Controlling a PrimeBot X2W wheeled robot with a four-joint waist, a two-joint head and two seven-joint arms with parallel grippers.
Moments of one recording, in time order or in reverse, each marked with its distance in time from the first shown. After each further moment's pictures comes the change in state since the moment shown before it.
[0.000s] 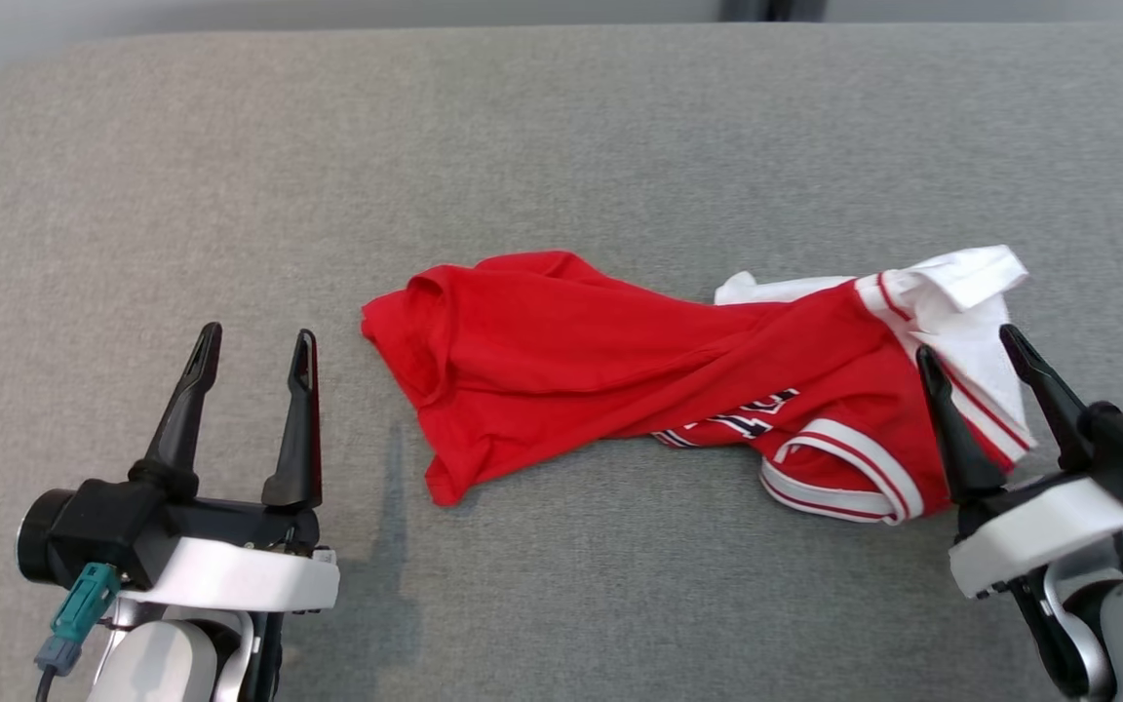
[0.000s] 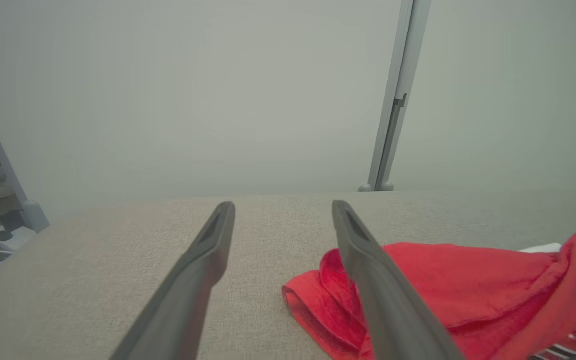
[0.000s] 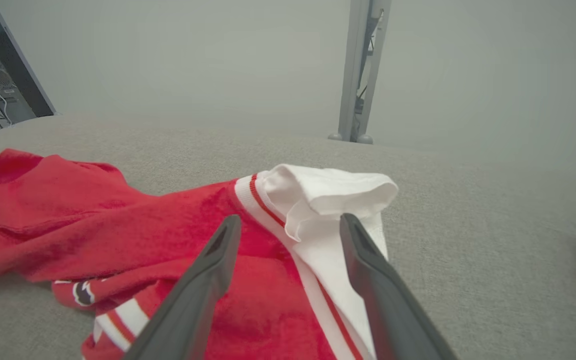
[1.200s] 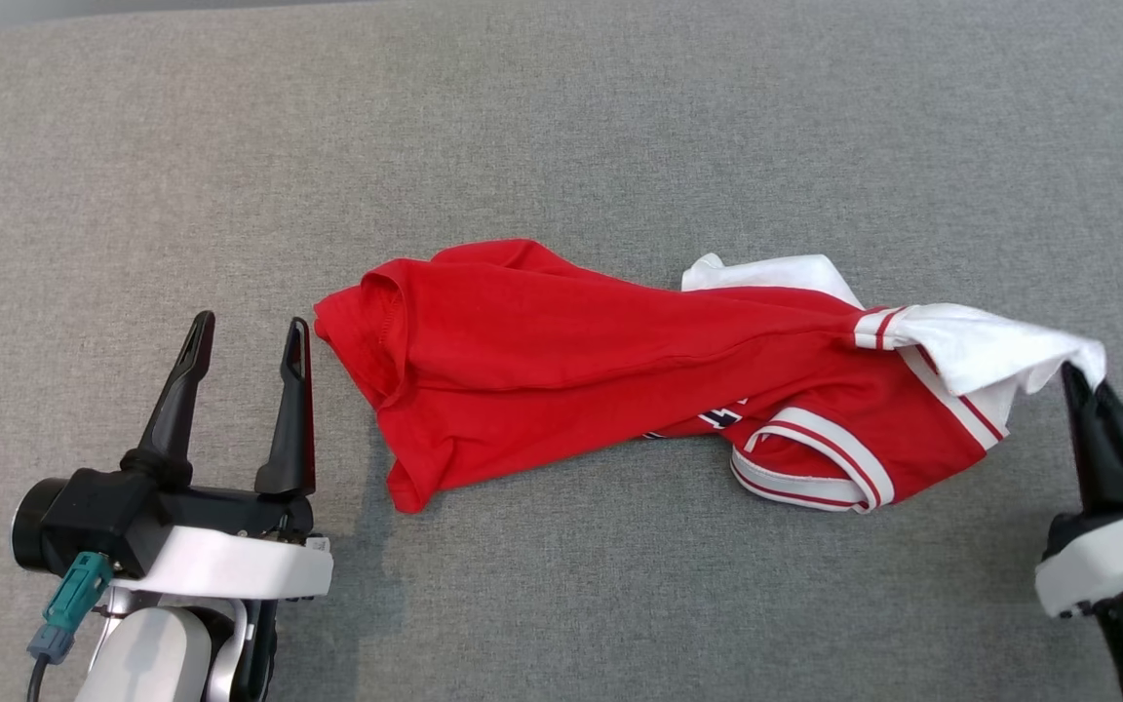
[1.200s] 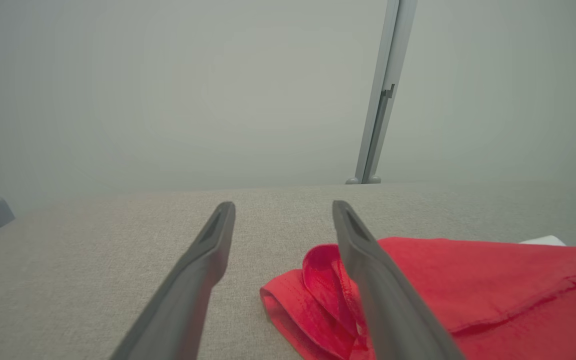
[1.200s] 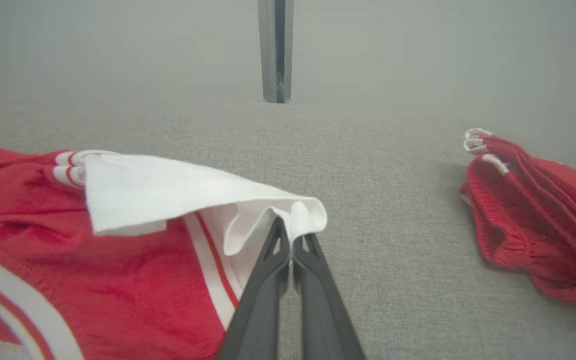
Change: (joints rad) left arm -0.026 -0.015 0.017 0.037 0.004 -0.024 -0.020; right arm 0.058 0.003 -0.171 -0.023 -0.023 0.000 0.037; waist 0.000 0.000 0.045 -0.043
